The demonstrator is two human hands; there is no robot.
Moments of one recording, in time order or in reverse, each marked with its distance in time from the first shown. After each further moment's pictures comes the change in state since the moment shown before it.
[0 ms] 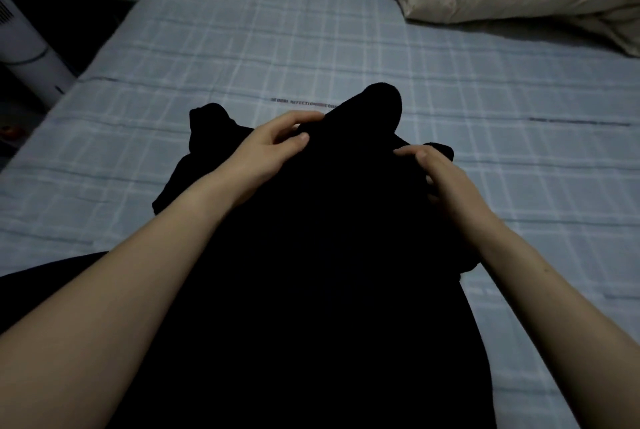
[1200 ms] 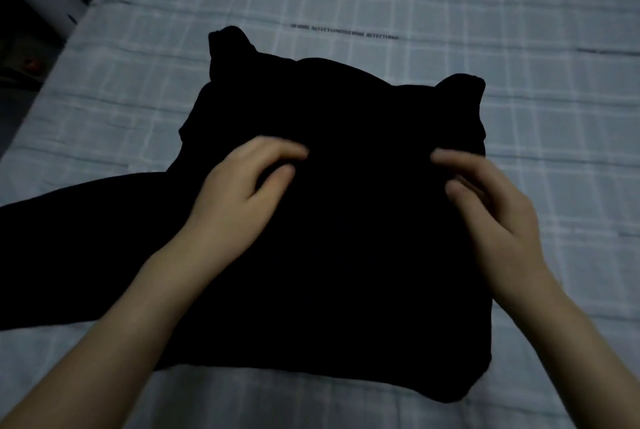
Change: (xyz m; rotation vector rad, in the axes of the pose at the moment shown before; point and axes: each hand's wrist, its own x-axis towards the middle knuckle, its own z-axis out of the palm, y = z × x) left_hand -0.154 -0.001 0.019 0.405 0.183 0.124; right_hand -0.131 -0.002 0.029 -0.076 0.149 -0.198
